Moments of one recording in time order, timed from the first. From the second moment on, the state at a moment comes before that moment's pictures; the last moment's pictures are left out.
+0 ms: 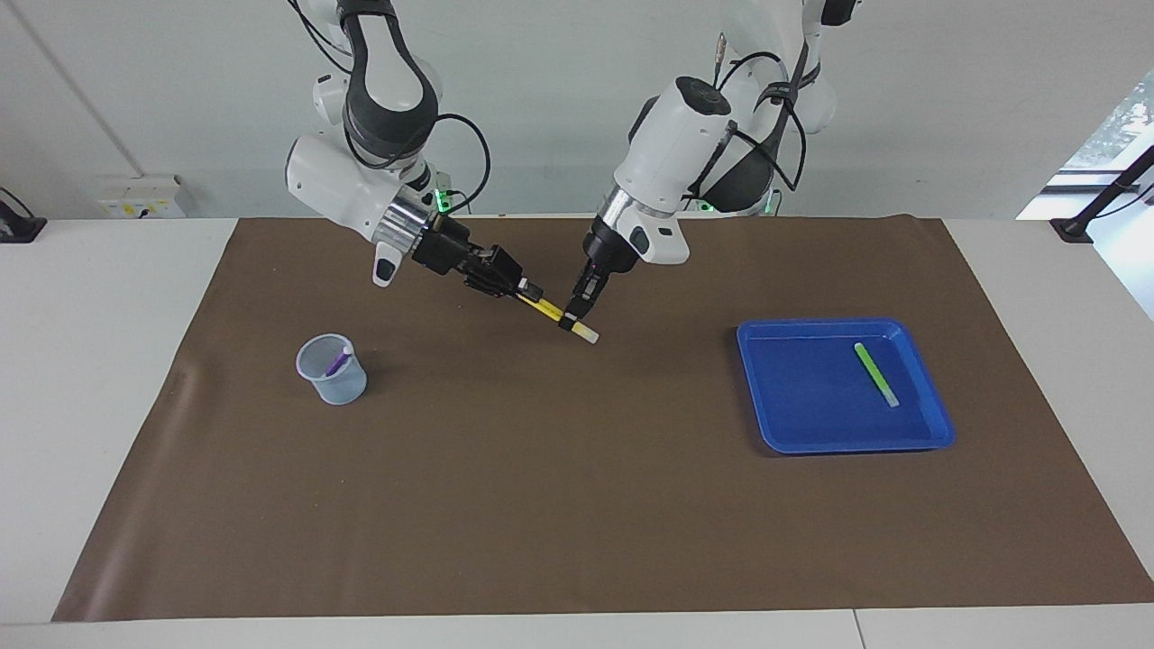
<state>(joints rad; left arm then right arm) -0.61 0.21 -0.08 -1.72 -0.31 2.39 -1.66 0.28 -0.06 0.01 -2.15 1.31 2.30 0.02</state>
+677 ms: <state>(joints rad) -0.55 0.21 -0.05 -1.72 -0.27 2.31 -1.31 0.22 -0.06 0.01 -2.12 1.08 2.19 0.01</state>
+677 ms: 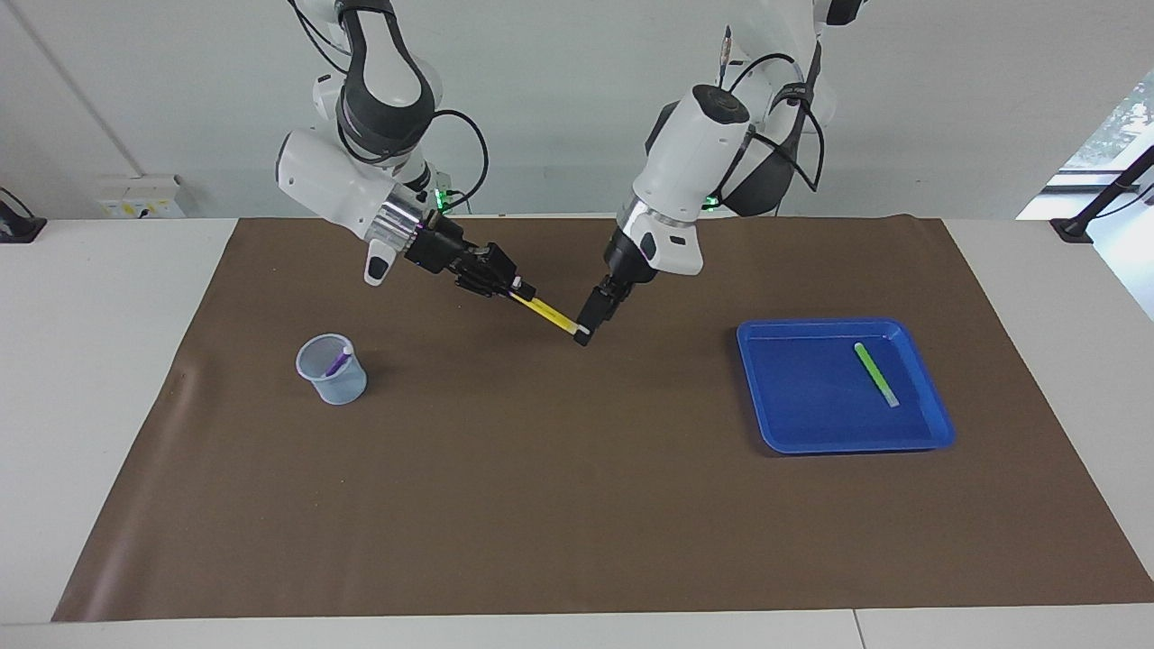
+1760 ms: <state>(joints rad) 0.03 0.14 -0.04 -1.99 -0.14 2.22 -0.08 -0.08 -0.05 0.00 -1.95 -0.04 1.91 -0.50</state>
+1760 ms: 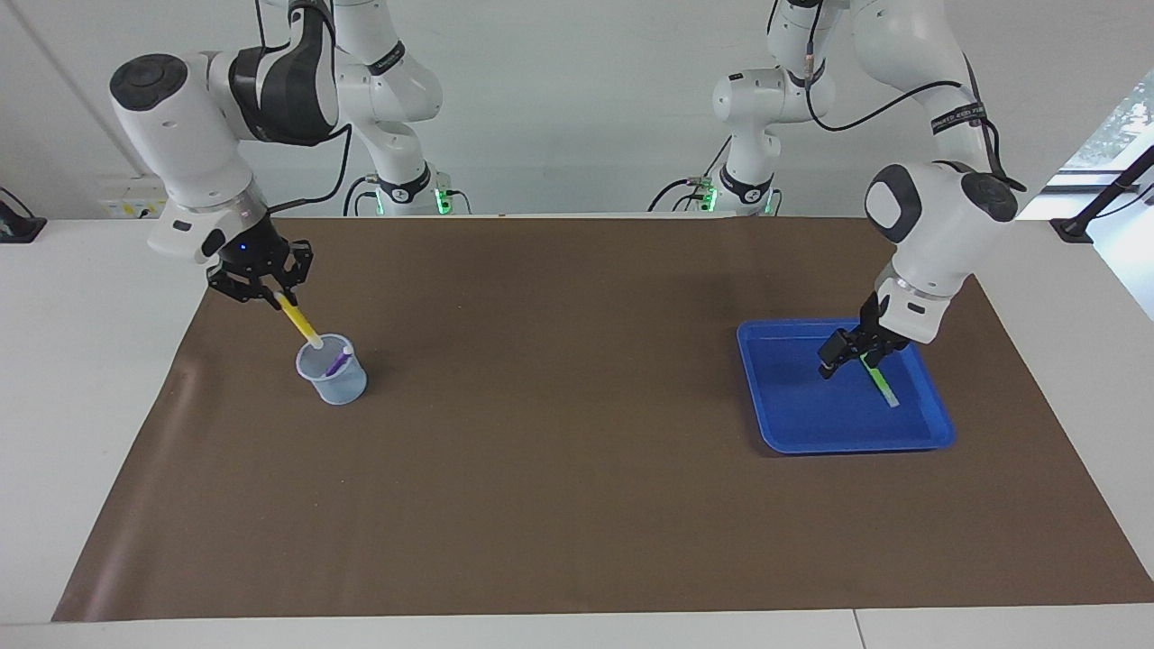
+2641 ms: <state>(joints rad) 0.17 0.26 -0.04 -2.03 -0.05 2.32 0.13 -0.08 -0.05 0.00 -2.00 0.09 1.94 -0.50</state>
